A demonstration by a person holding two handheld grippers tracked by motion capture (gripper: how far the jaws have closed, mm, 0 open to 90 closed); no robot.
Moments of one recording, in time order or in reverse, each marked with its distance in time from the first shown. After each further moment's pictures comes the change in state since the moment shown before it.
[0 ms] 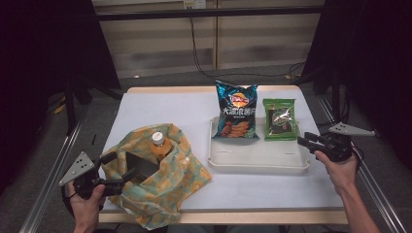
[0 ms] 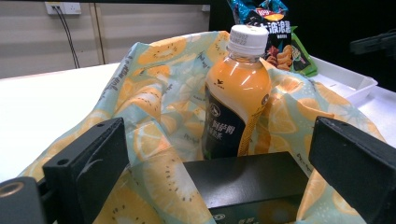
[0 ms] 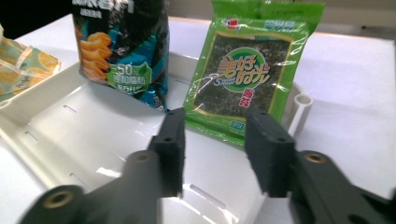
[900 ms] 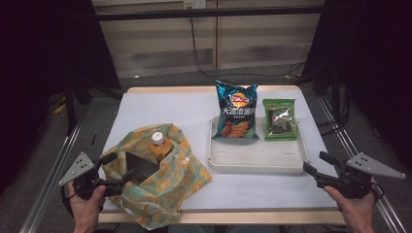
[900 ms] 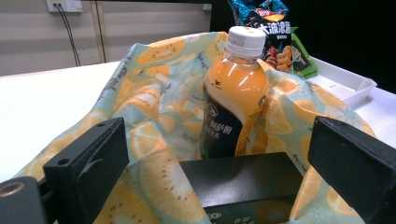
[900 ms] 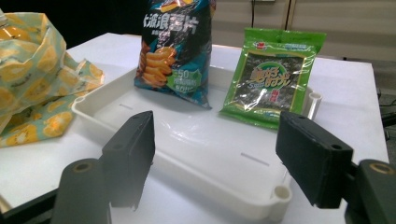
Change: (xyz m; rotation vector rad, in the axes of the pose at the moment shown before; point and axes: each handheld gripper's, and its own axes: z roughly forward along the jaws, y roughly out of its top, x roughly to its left) left arm -0.006 0.003 -0.002 0.000 0.001 -0.004; right arm 0.072 -0.026 -0.077 -0.121 -0.035 -0.015
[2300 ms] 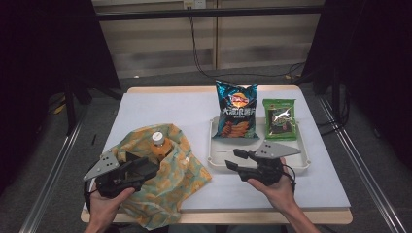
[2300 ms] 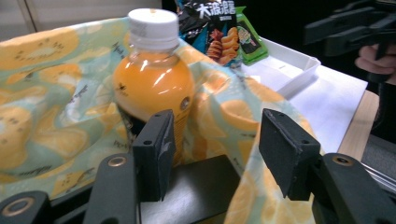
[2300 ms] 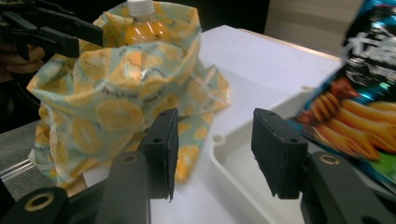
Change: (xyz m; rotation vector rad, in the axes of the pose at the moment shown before) left arm -0.030 0.008 0.034 0.080 -0.191 0.042; right arm 0.134 0.038 0.123 0.068 0.404 -0.167
